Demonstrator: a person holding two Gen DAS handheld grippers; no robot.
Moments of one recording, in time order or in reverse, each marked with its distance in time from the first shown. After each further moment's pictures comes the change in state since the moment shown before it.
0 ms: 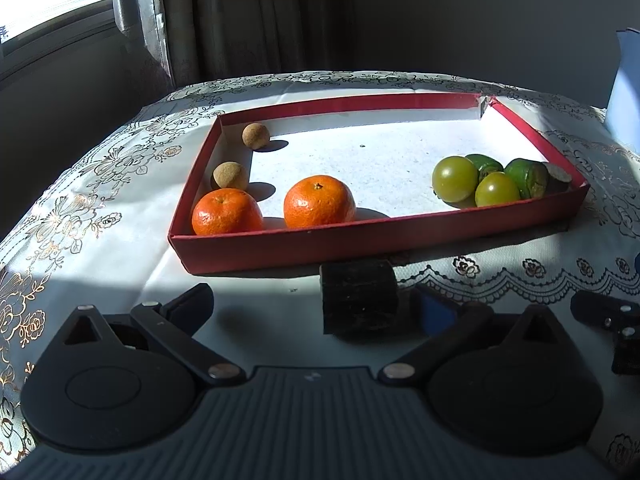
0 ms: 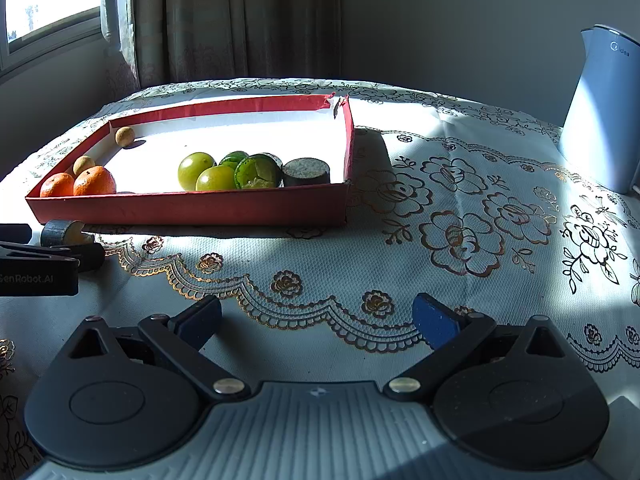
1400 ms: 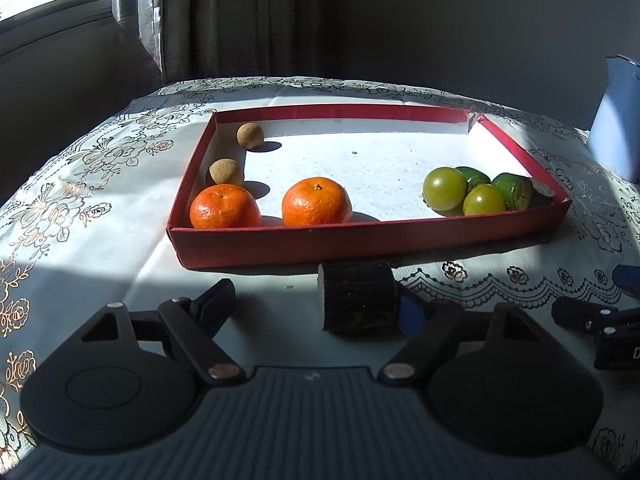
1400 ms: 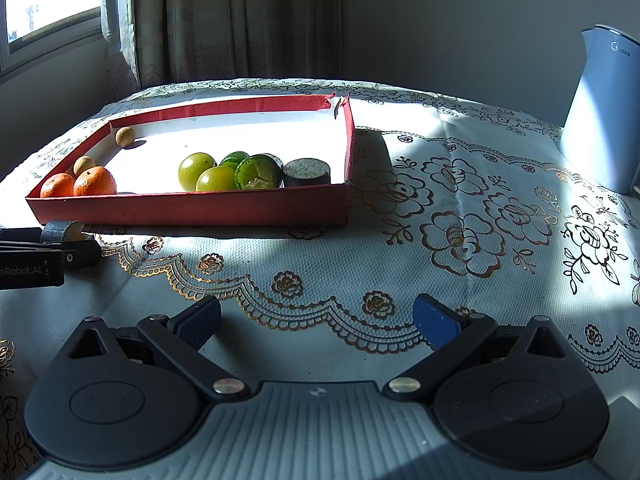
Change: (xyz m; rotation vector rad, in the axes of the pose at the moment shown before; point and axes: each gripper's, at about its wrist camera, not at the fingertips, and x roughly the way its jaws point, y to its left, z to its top) left arm -0.006 0.012 -0.004 -0.056 -0.026 -0.076; right arm 0.000 0.000 0.000 0.000 0.000 0.000
